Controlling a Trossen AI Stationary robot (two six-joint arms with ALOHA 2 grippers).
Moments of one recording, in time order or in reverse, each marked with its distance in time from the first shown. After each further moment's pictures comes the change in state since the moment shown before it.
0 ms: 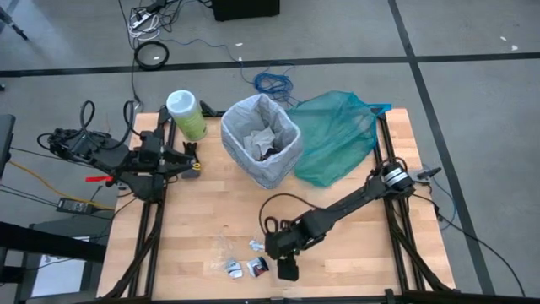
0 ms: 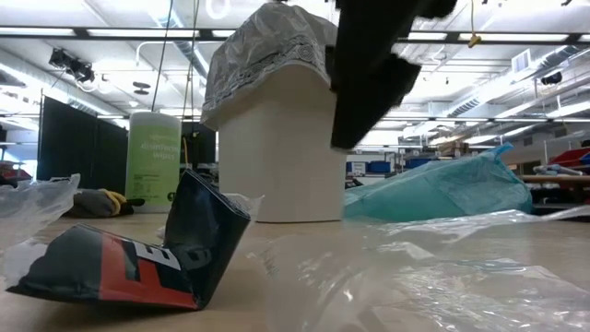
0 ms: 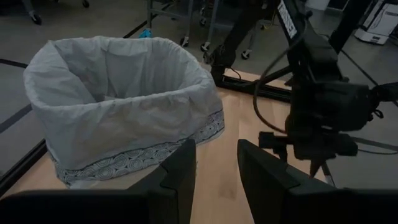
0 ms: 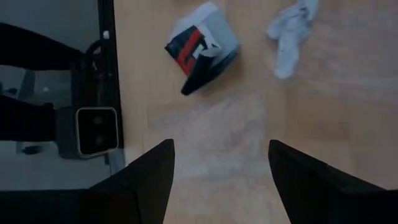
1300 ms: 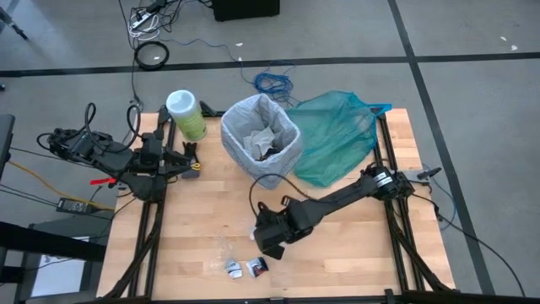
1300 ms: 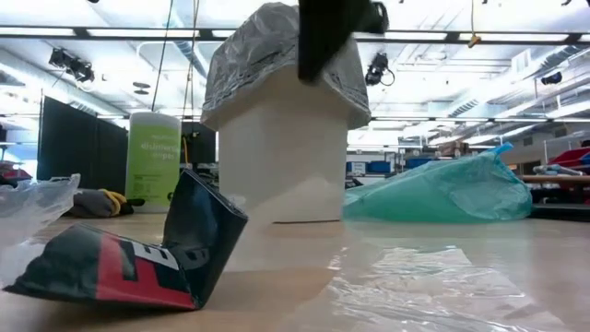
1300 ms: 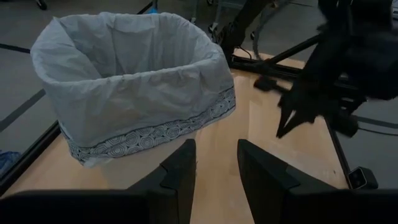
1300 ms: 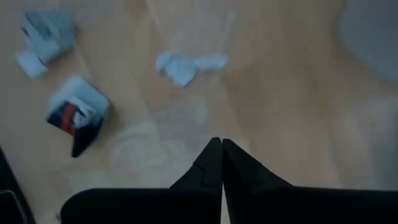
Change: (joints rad) left arm 0.000 0.000 0.000 -0.098 -0.001 -0.023; right arm -0.059 0.109 0.468 -0.575 0.371 0.161
